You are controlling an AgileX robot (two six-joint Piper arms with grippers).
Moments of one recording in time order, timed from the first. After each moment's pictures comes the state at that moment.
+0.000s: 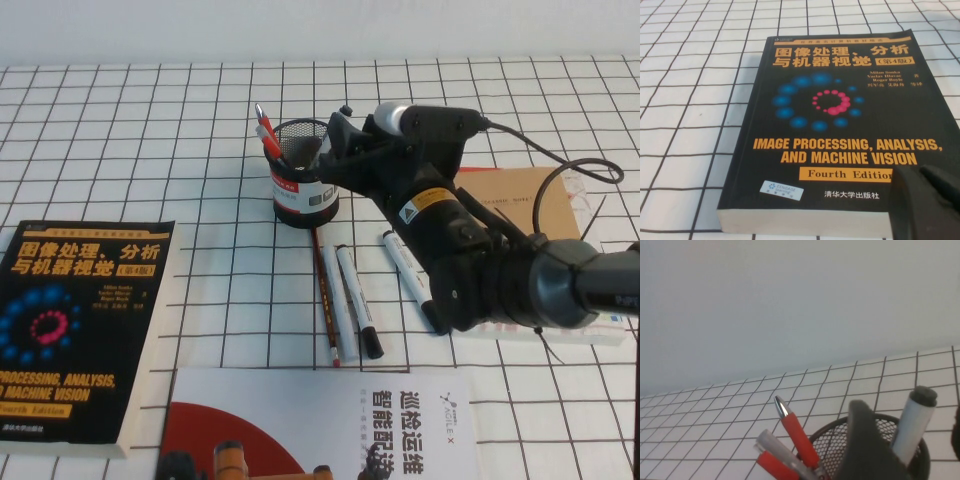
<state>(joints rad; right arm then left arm) 0.66 2.01 -1.16 0.26 -0.81 0.23 0.00 -0.01 0.03 -0.07 0.38 0.12</state>
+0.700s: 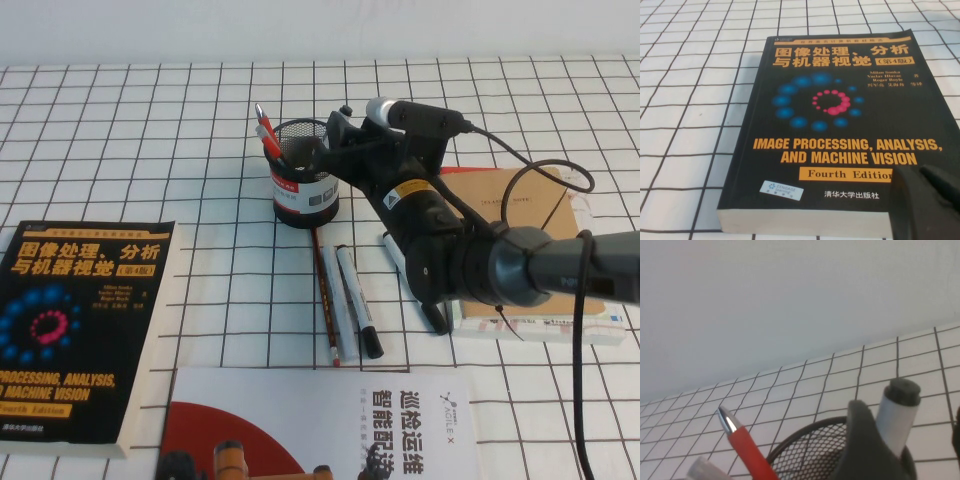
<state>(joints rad) 0.64 2.16 -1.35 0.34 -0.75 0.23 0.00 -0.01 0.03 -0.07 0.38 0.12</state>
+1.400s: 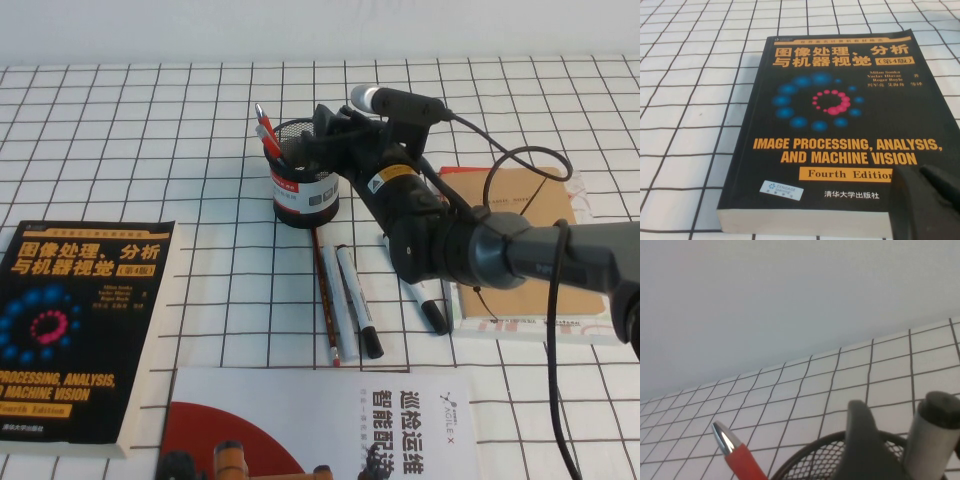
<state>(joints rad) 0.63 2.24 -1.50 0.34 -0.65 0.23 0.00 -0.01 0.03 -0.07 0.38 0.12</state>
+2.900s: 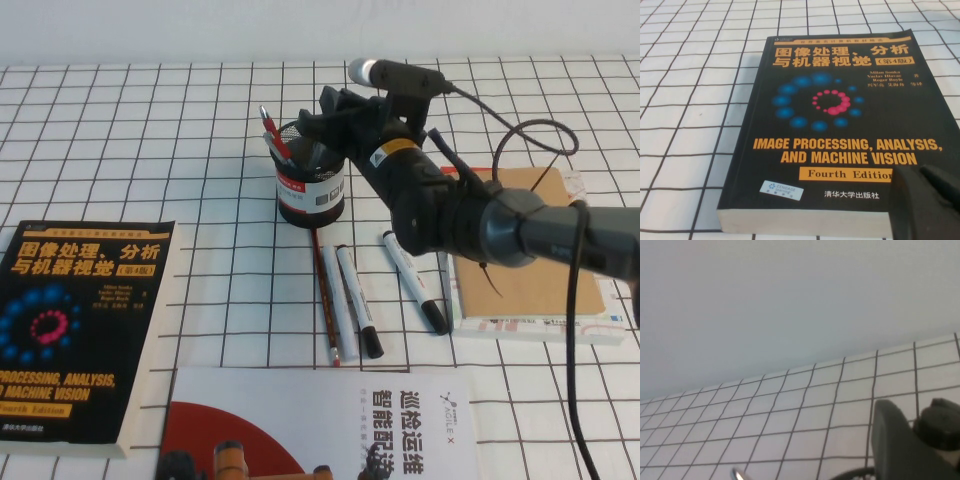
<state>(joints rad) 0.61 2.22 -1.55 0.34 -0.55 0.19 0.00 -0.01 0.03 -0.07 0.38 0.12</state>
